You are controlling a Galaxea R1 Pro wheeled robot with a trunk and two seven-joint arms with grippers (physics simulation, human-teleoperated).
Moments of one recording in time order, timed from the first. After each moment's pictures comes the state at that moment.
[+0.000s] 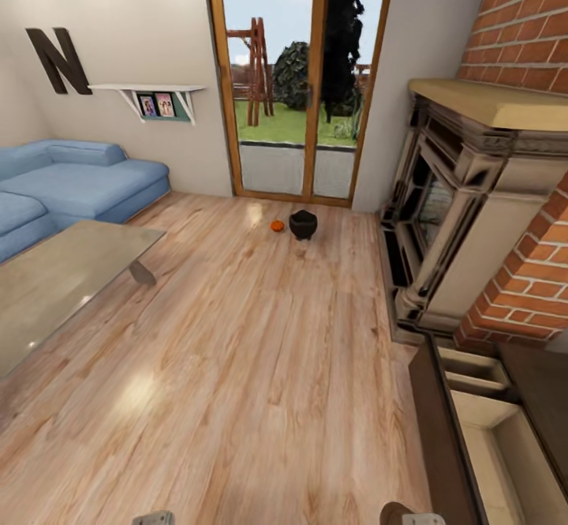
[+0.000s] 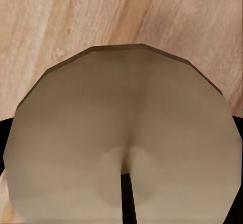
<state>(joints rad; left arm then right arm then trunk) -0.46 0.08 -0.84 0.05 0.99 -0.04 -0.10 -0.44 -0.01 -0.13 0.02 0.20 -0.17 -0.20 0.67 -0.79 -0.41</state>
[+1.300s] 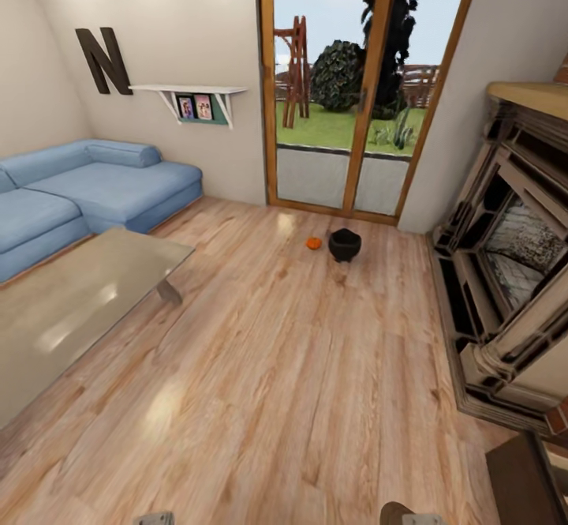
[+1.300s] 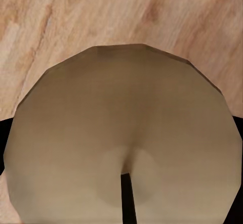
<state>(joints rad) -0.46 0.08 -0.84 0.05 0.99 -0.04 -0.10 -0.44 -0.01 -0.13 0.02 0.20 -0.17 -0.20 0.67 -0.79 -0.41</state>
